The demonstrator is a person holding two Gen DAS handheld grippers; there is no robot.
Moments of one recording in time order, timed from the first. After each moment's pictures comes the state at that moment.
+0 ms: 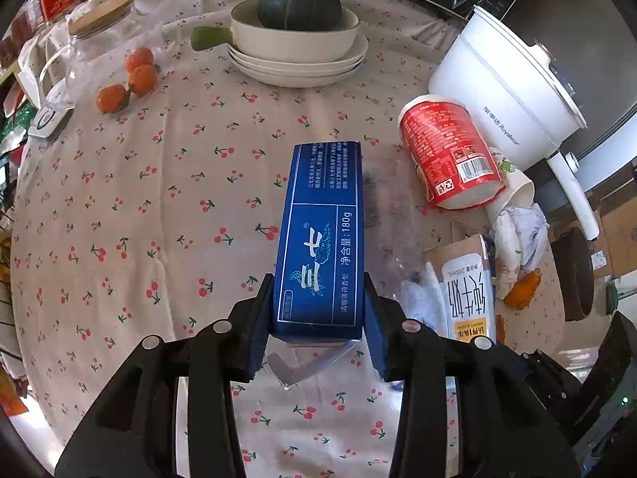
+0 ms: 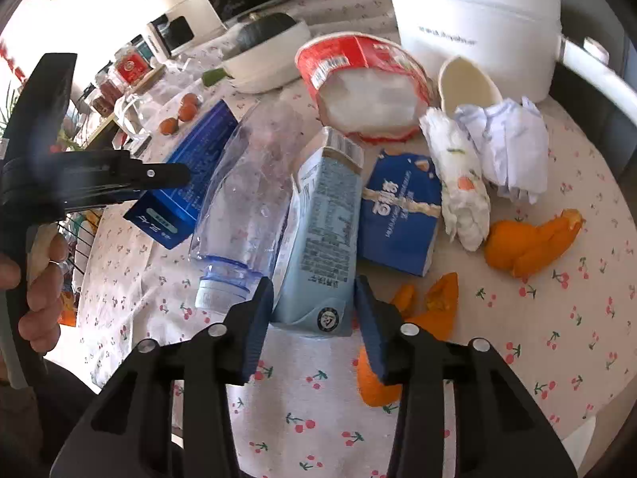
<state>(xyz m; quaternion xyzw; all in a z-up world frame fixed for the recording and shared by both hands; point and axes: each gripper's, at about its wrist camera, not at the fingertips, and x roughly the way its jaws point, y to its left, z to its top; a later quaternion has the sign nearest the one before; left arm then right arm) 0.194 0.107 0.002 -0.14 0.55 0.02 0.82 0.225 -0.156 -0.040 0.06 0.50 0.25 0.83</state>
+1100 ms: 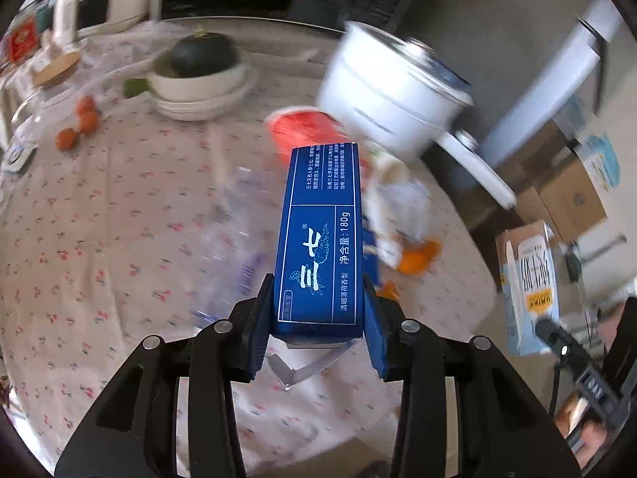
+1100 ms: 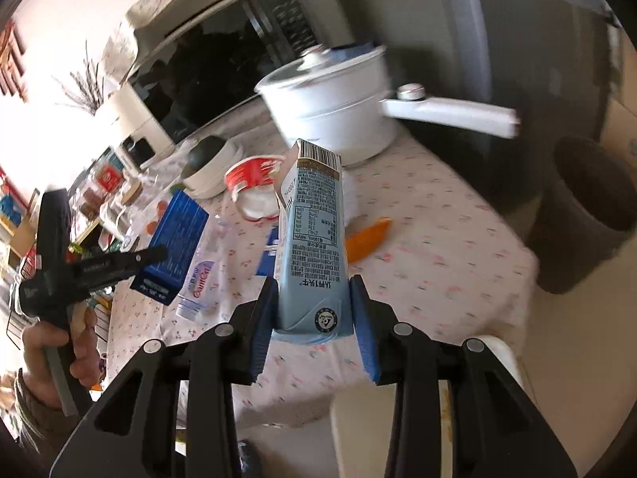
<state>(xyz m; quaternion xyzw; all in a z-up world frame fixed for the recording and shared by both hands) 0.138 0.029 0.057 -0.13 0.49 -0.10 0.85 0.123 -0.323 0.054 0.17 0.41 0.12 0.89</state>
